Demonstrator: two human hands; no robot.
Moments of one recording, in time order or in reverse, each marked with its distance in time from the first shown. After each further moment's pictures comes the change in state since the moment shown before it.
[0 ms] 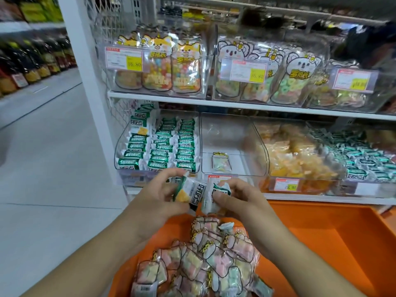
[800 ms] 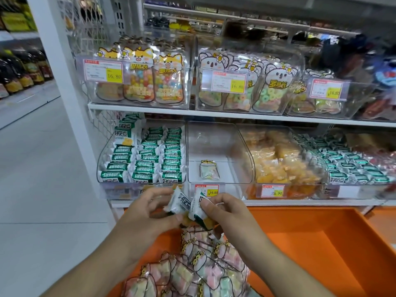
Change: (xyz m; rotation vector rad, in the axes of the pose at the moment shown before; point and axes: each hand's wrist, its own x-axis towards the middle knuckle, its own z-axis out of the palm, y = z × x) left_hand 0.005 -0.011 0.011 0.122 0.132 -0.041; right_hand 0.006 0.015 -0.004 -0.073 0.090 0.076
